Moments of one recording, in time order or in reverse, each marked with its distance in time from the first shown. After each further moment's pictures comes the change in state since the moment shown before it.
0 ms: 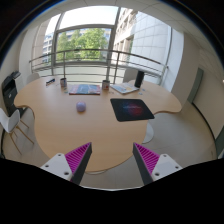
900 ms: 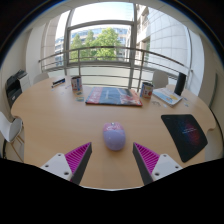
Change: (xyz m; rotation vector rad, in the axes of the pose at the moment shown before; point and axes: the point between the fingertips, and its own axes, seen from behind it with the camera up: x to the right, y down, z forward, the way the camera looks) arm -0.214 -0.106 0.301 0.048 -0.182 -0.027
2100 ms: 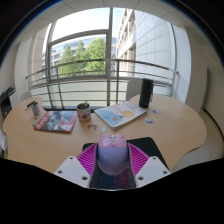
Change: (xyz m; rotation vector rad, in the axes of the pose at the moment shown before) arm 0.335 -0.091 0.025 0.125 0.066 0.068
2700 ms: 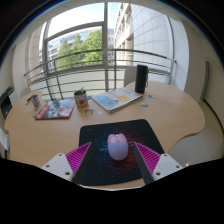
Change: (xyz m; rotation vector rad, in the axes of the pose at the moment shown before) arm 0.019 0.054 -0.037 -0.119 -0.006 0.039
